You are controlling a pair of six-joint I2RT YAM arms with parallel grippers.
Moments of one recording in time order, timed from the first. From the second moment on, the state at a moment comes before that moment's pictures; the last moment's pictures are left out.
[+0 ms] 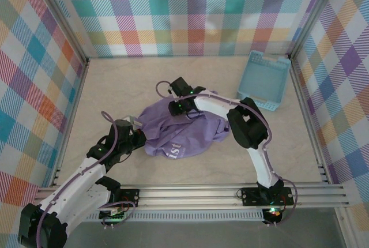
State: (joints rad) left arm -0.41 0.78 0.44 -0.43 0.04 -0.74; right arm 0.75 2.19 1.70 -0.53 -0.05 0.25
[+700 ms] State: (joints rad) left arm -0.41 0.81 0.43 -0.45 0.00 -0.74; right arm 0.95 1.97 1.41 -0.52 0.08 0.15
